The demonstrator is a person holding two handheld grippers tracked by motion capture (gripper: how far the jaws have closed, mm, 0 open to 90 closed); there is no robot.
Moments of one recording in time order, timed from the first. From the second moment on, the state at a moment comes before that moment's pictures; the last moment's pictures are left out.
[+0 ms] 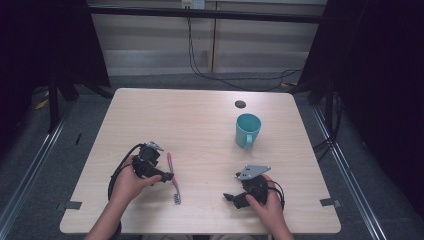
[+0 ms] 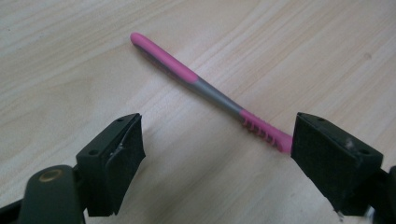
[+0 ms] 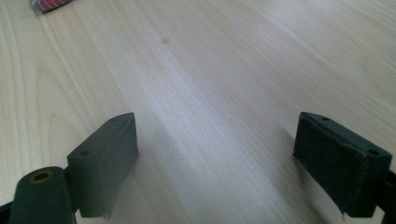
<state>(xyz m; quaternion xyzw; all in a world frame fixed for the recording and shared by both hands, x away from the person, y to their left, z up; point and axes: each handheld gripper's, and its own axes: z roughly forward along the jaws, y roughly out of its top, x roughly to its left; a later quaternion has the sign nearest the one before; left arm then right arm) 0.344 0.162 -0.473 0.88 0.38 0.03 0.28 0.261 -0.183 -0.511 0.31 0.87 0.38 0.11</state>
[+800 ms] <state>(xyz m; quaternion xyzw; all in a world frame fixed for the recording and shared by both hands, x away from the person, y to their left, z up) 0.352 0.142 -0.471 0.87 0.41 0.03 0.26 0.261 -0.183 -0.511 0.31 0.87 0.38 0.12</state>
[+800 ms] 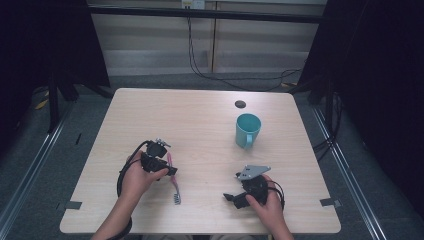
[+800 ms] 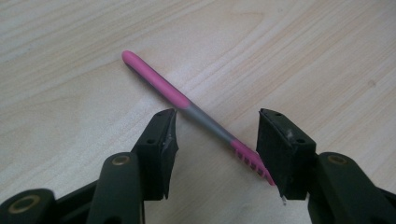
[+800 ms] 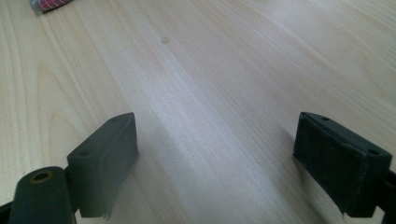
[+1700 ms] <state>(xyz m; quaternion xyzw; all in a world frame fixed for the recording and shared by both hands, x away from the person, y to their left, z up) 0.340 0.134 -0.470 0.88 0.42 0.01 0.24 0.261 -0.183 -0.511 0.31 0.87 0.38 0.12</state>
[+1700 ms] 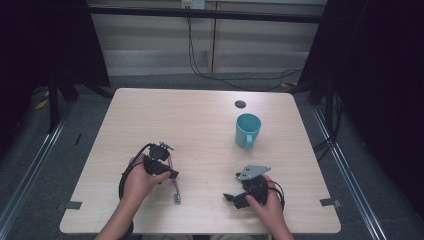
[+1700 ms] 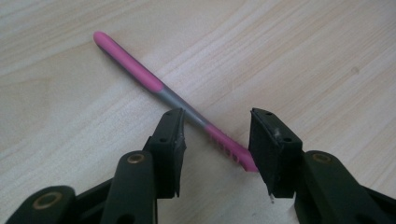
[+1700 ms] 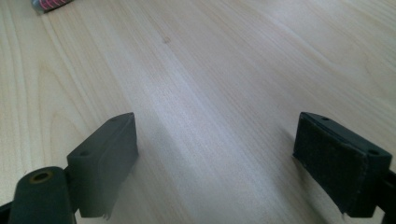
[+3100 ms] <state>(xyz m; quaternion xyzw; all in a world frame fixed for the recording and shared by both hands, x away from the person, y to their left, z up) 0.335 0.122 -0.450 0.90 0.37 -0.01 0.23 0.263 -0.185 -0.510 0.29 0.87 0.39 0.11</state>
